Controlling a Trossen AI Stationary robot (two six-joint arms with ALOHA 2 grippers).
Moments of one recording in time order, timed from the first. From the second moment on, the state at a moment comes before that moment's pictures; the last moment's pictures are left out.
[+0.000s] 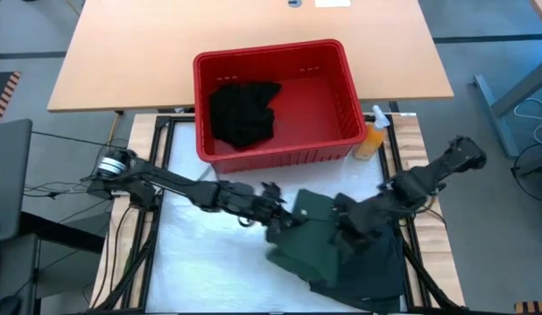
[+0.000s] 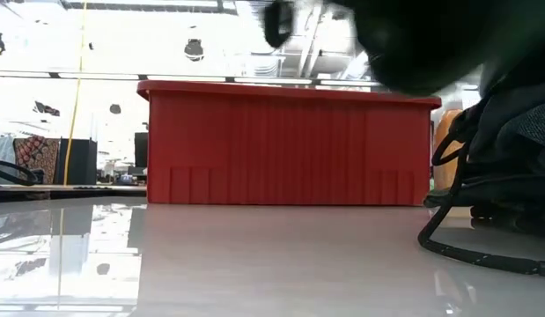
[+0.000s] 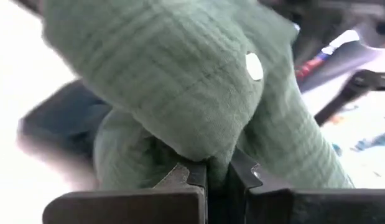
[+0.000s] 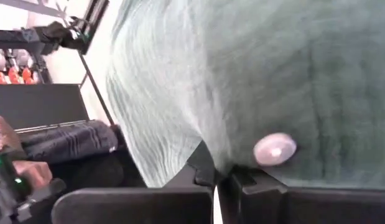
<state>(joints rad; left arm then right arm) -0.22 1.70 1.19 0.36 0.00 -0.77 0.53 1.31 1.43 -0.93 0.00 1.30</state>
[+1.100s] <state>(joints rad) -0.23 2.43 2.29 -0.24 0.23 -0.72 0.99 1.36 1.42 -1.41 -0.01 1.86</state>
